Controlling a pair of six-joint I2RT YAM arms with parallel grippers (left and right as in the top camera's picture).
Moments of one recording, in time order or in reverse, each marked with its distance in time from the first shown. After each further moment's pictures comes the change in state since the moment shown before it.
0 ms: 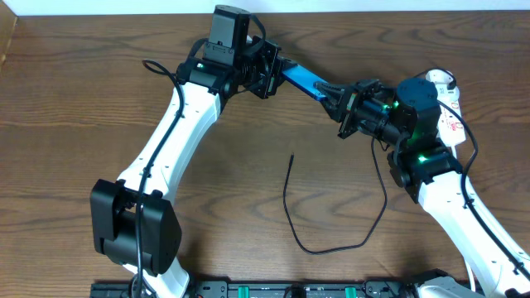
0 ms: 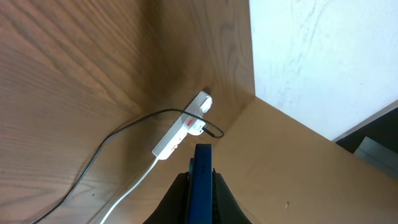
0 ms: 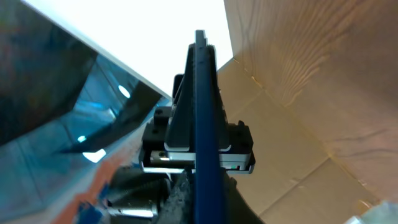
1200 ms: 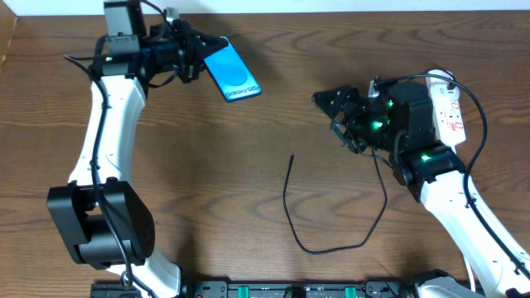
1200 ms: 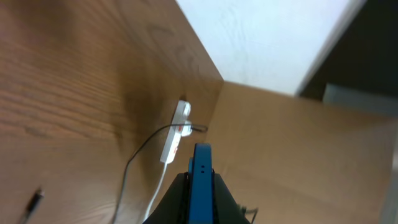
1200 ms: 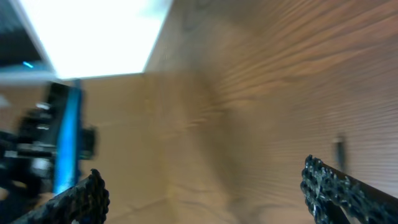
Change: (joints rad) left arm 0.408 0.000 0.000 0.005 0.447 0.528; right arm -0.022 0.000 0.003 -0.338 0.056 -0.941
